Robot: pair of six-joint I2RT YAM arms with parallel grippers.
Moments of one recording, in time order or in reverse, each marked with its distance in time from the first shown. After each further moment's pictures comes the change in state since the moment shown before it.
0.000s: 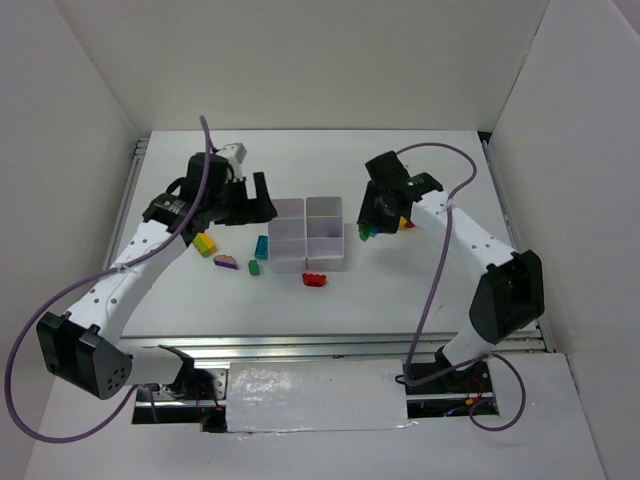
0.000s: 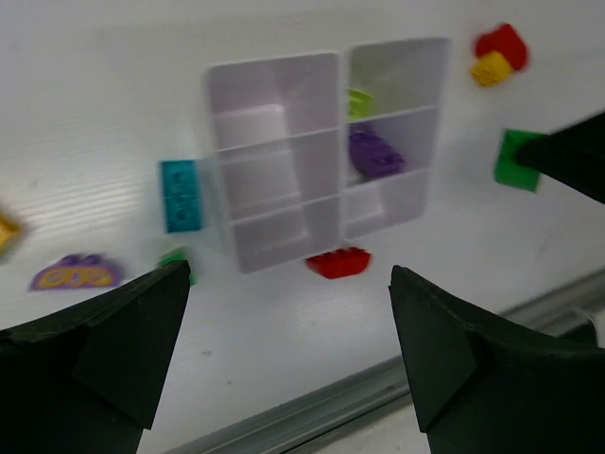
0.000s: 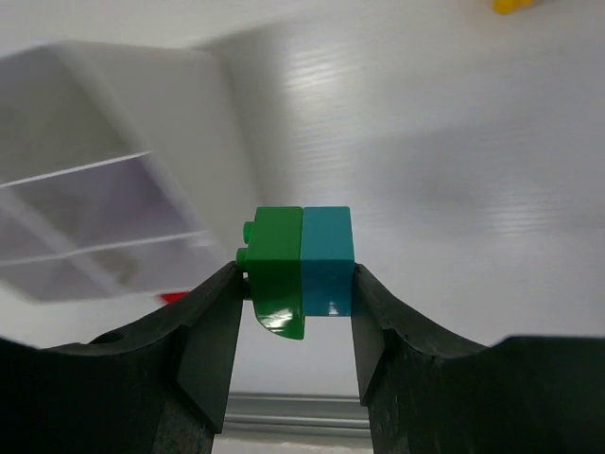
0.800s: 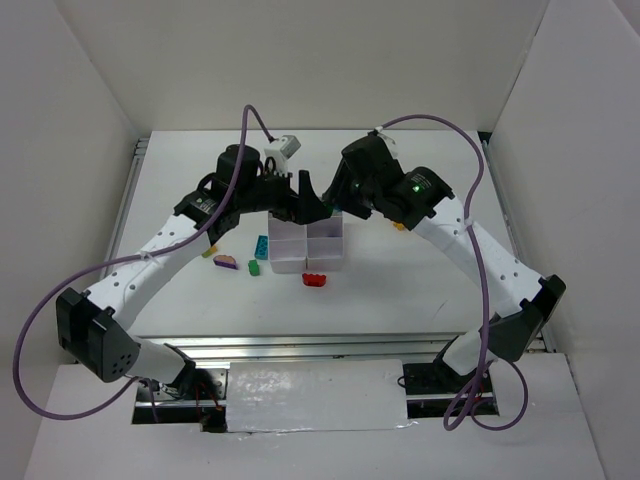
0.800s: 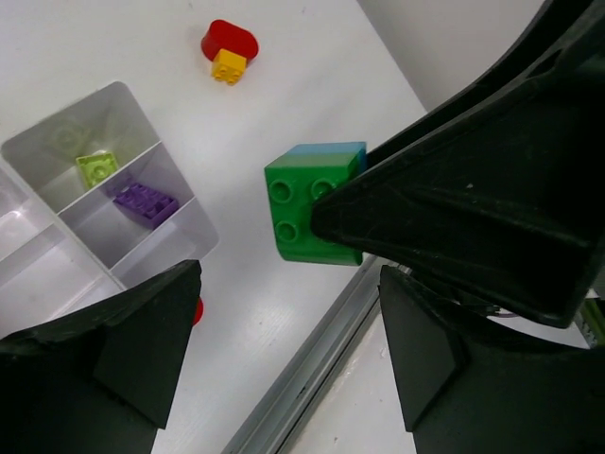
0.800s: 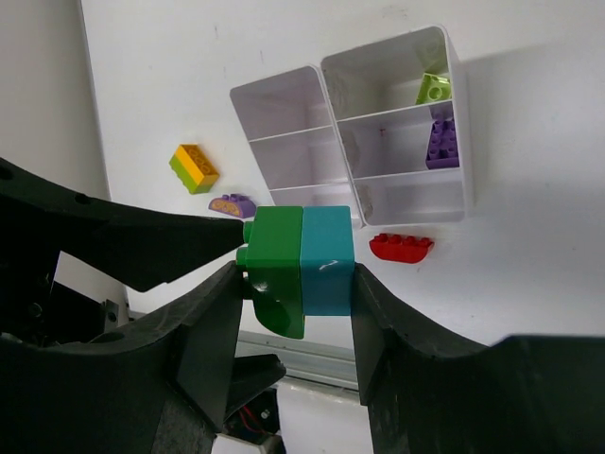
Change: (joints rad) left arm -0.207 0.100 0.053 0.336 0.410 0.028; right arm 0.325 -0.113 0.372 -0.106 0.128 0.272
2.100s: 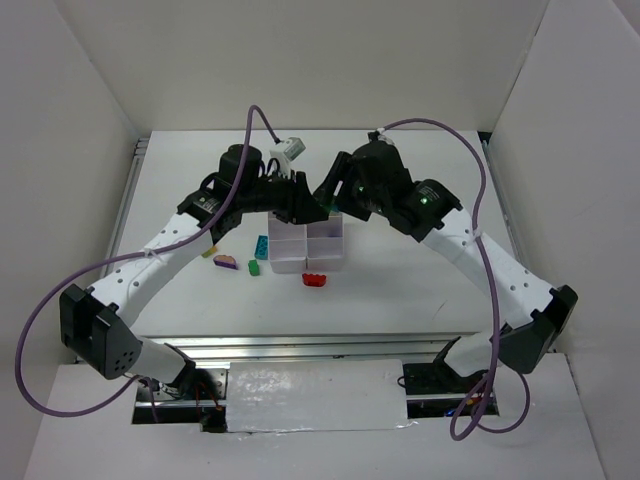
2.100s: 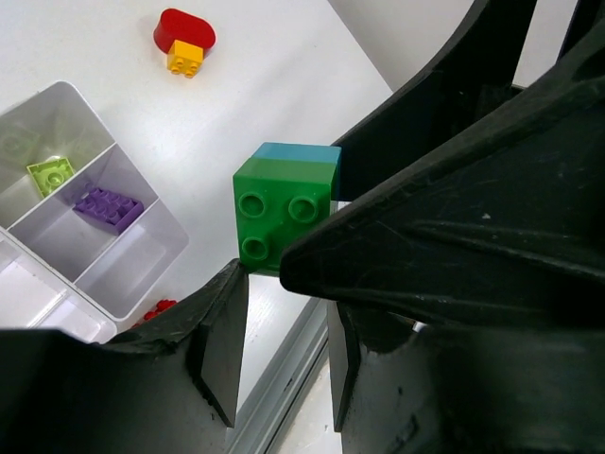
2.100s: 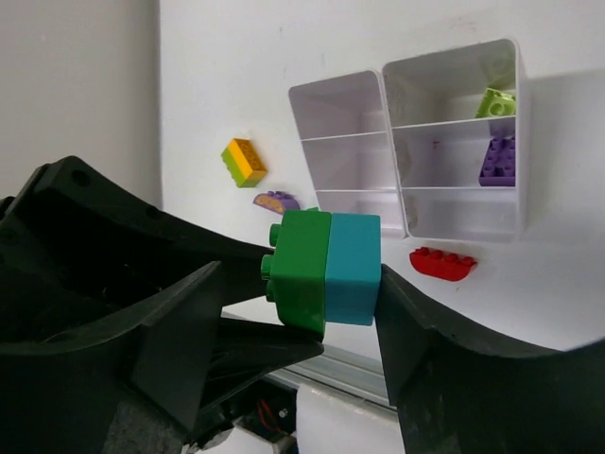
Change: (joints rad) left arm 0.001 0.021 -0.005 0.038 0.110 -0.005; right arm -0.005 -0.078 -0.130 0.190 -0.092 -0.029
